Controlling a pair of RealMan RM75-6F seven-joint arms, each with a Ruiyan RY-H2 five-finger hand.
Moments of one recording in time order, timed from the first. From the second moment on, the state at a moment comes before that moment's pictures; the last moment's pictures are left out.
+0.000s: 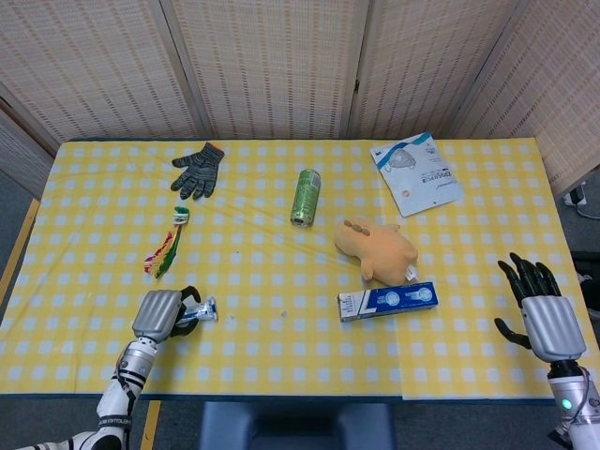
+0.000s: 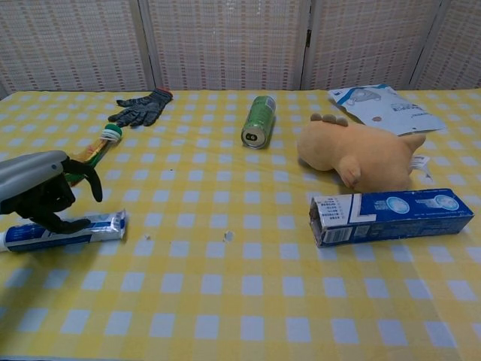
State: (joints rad) left arm -0.43 -1.53 -0.14 -1.63 1.12 1.11 0.41; right arm 0.13 -1.13 0.05 -1.56 -1.49 1.39 -0.02
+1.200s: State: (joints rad) left arm -0.49 -1.66 -0.12 -1.47 1.07 1.11 0.47; right arm 0.13 -1.11 0.05 -1.58 -1.49 1.39 0.00
